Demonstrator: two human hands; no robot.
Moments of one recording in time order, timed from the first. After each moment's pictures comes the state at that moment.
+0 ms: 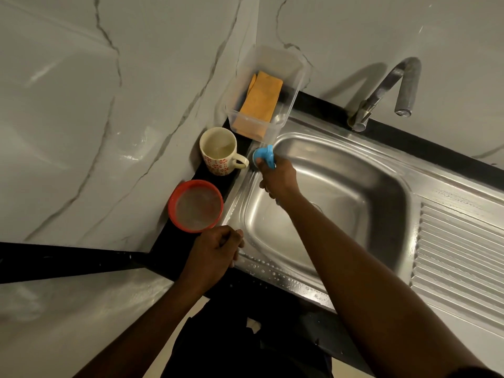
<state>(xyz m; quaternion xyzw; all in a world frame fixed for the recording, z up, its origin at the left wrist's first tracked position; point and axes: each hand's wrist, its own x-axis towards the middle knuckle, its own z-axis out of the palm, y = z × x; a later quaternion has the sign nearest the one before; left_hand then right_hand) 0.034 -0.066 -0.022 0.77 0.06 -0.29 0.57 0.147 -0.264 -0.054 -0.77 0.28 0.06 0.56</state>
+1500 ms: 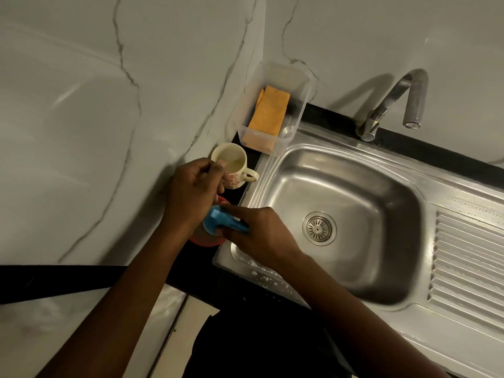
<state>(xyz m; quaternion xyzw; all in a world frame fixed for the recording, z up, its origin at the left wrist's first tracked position) 0.146 -0.056 0.060 0.83 0.01 -0.08 0.55 0.072 -0.205 -0.012 -0.91 -0.07 0.05 0.40</state>
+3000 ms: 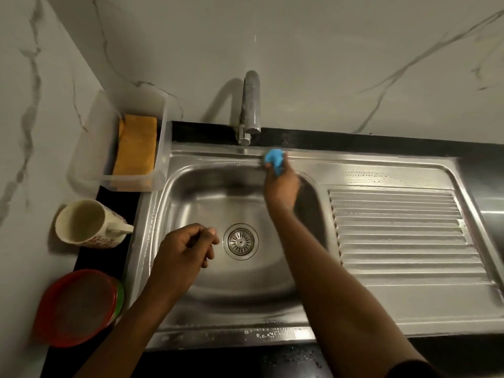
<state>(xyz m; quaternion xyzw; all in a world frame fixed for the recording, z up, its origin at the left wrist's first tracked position) 0.102 -0.214 0.005 0.78 -0.13 -0.29 0.54 0.114 -0.468 -0.078 -0.70 0.49 -0.20 0.49</state>
